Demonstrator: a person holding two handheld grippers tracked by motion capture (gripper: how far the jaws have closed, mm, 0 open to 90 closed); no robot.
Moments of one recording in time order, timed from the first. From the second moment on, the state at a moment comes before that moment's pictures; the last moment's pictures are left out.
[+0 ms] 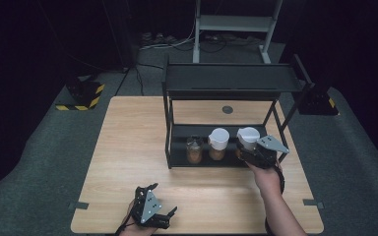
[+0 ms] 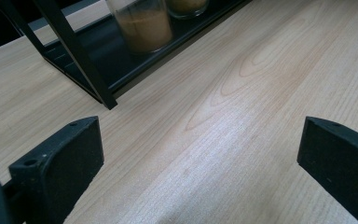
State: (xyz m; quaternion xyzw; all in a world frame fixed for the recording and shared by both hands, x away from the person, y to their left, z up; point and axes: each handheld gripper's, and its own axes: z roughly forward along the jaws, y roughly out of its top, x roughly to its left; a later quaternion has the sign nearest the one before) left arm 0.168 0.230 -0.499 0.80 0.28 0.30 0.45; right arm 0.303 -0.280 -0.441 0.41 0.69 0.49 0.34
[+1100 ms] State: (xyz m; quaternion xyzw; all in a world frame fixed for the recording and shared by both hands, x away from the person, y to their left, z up) left arm 0.169 0.232 -0.499 0.79 0.28 0.30 0.45; right arm 0.323 -0.273 -0.457 0.43 0.69 0.47 0.33
